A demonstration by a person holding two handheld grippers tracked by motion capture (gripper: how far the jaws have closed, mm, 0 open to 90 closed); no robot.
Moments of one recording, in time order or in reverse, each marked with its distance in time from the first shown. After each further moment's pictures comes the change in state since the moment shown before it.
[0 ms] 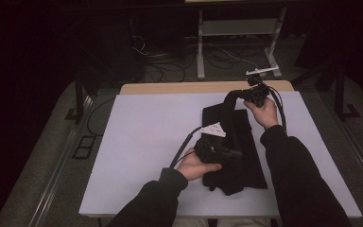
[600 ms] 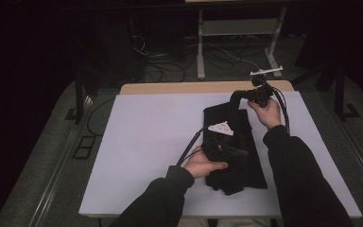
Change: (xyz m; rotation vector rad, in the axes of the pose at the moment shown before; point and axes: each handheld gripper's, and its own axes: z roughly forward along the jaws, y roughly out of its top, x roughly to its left) left arm 0.004 0.008 0.020 0.013 -0.011 -0.012; right arm -0.014 -0.005 -0.002 0.010 -0.016 0.026
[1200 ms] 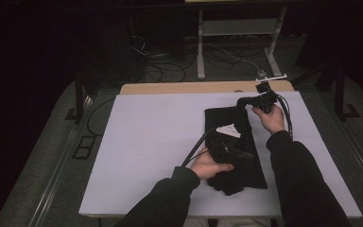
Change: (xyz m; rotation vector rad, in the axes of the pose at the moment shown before) left arm 0.001 0.000 0.019 0.047 -0.014 0.013; right arm -0.024 -0.027 0.007 0.025 -0.020 0.056
